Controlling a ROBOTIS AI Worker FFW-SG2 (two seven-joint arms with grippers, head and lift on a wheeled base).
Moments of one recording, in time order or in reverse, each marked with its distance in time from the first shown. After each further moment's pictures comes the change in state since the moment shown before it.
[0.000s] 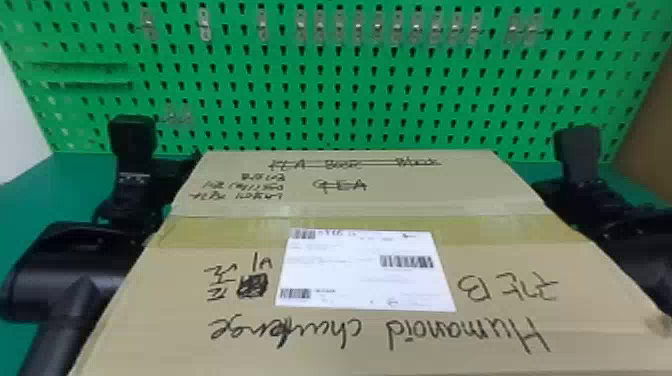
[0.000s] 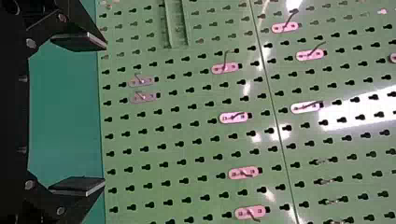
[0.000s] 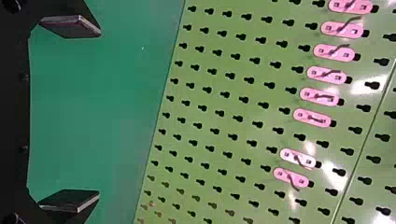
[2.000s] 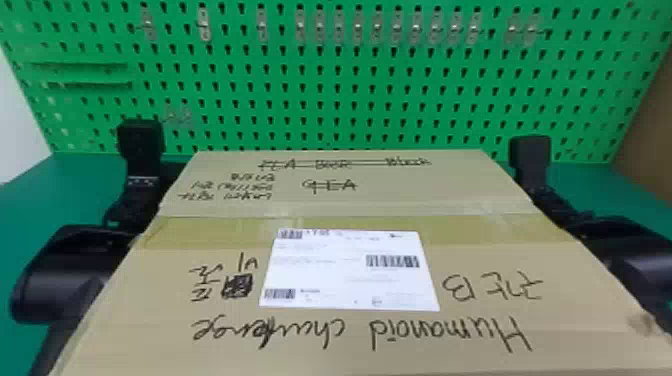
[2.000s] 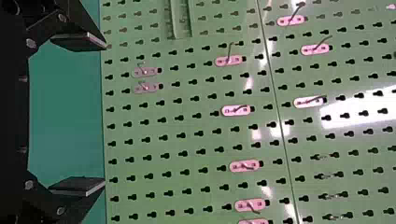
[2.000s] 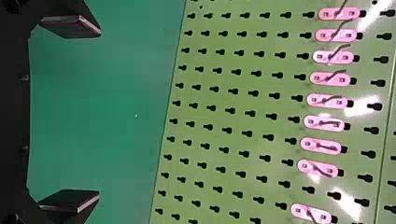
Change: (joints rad) left arm -0.005 -0.015 -0.011 0.025 0.013 -0.020 0.000; right arm -0.031 0.091 0.066 0.084 -0.092 -0.067 0.020
